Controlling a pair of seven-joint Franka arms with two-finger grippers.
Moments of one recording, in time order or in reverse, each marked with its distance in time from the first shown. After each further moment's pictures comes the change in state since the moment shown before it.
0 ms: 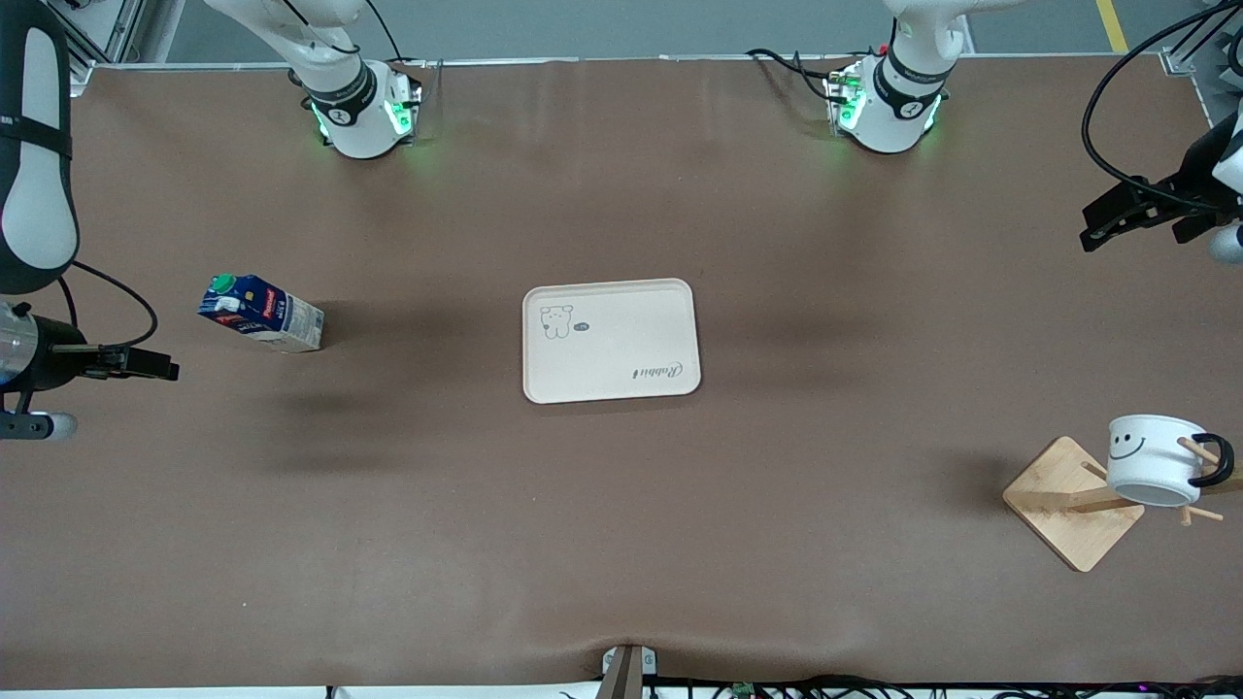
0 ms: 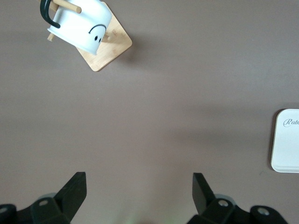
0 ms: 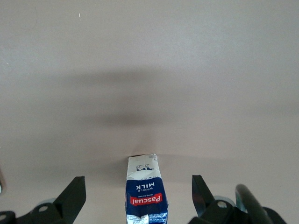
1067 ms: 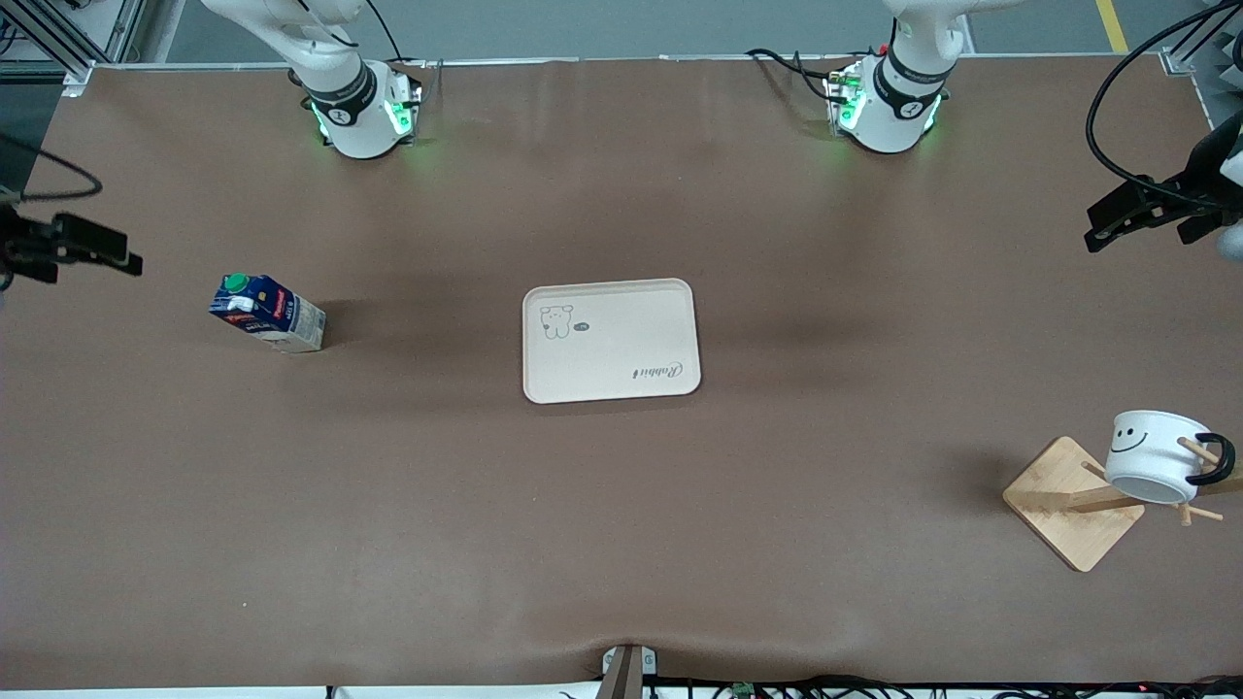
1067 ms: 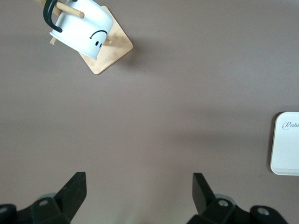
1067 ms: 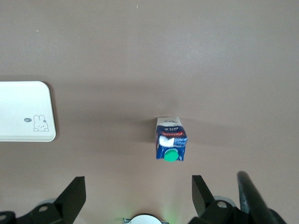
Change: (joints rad) left arm 0.002 0.000 0.001 0.009 -0.001 0.007 0.000; right arm 0.075 -0.215 0.017 0.150 0.048 -0.345 0.001
